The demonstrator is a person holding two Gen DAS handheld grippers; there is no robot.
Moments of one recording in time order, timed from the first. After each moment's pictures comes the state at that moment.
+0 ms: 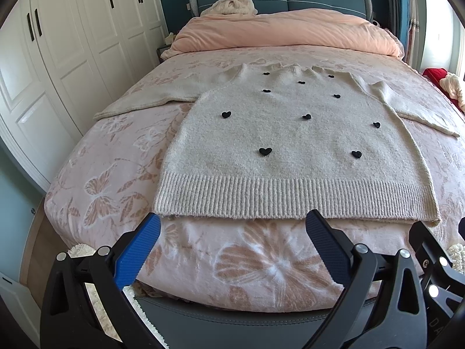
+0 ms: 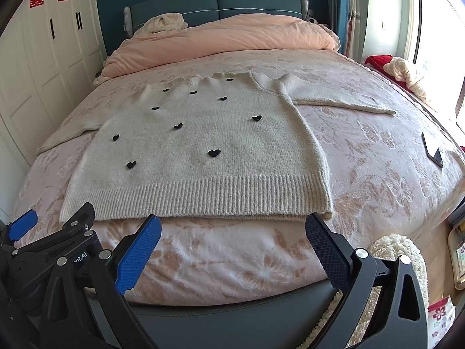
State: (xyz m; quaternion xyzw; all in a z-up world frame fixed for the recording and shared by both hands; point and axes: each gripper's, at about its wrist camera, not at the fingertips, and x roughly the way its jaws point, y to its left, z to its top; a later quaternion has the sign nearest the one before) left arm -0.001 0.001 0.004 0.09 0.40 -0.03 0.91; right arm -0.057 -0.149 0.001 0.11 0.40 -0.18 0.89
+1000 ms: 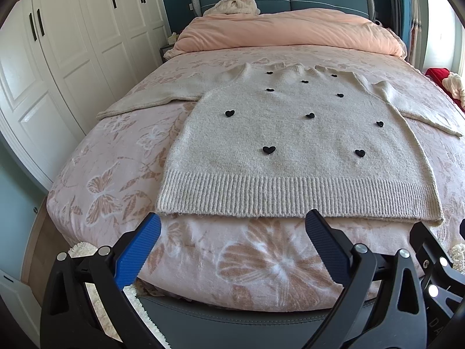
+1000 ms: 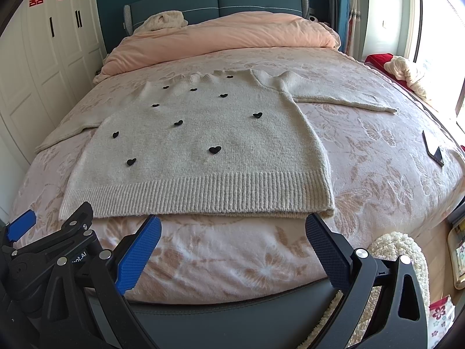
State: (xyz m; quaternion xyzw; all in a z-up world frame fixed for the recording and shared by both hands) left arm -0.003 0.003 0.001 0.09 0.40 -0.02 0.91; right arm -0.057 -0.147 -0.001 0.11 0.40 -0.18 0.89
